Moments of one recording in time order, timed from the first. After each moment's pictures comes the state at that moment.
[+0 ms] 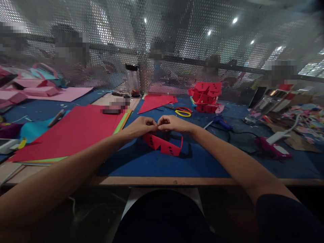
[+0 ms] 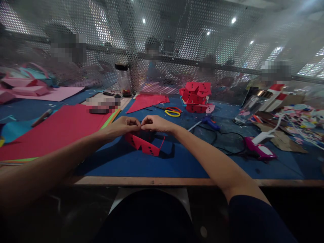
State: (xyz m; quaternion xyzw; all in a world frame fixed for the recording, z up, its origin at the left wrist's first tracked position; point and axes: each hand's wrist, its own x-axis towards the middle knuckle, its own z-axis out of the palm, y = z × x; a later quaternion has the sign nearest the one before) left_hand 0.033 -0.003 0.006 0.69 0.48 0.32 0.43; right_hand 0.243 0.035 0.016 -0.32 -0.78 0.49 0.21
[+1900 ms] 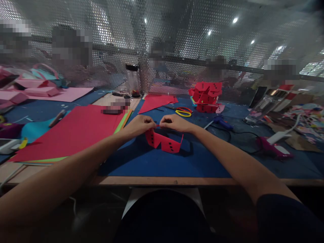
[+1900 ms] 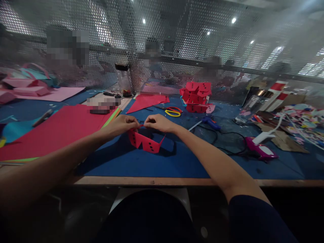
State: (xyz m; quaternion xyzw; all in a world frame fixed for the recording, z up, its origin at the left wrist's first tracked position) left_hand 0.031 -0.002 0.011 0.70 0.52 0.32 0.36; right_hand 0.251 0.053 0.003 -0.29 -0.85 0.37 0.24
